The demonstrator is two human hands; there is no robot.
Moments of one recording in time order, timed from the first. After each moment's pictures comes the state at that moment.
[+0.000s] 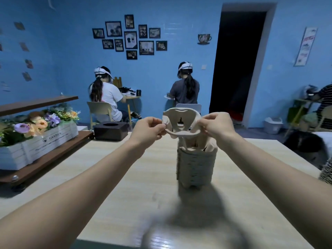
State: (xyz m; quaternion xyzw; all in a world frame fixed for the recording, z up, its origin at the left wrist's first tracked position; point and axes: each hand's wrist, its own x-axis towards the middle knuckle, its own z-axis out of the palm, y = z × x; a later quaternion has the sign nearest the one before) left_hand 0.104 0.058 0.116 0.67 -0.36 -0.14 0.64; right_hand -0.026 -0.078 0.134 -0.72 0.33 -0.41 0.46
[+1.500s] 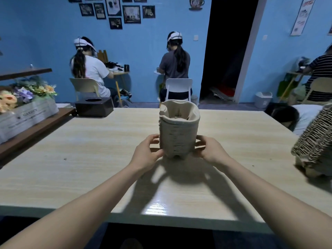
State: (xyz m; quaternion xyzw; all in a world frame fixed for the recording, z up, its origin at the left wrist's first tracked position) left_hand 0.065 0.041 -0.018 0.74 -0.40 -0.14 0.53; right_hand -0.079 -0.114 -0.010 -0.83 0.35 -0.19 0.39
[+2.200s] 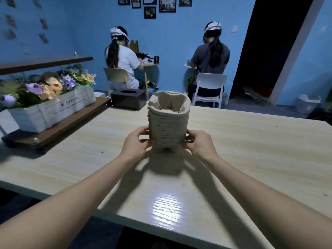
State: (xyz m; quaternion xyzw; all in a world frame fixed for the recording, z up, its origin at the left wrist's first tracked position) left_hand 0.189 0.104 -0.024 0.76 -0.31 -0.06 0.57; right_hand 0.070 -0.059 -0.019 -0.87 0.23 -0.23 0.37
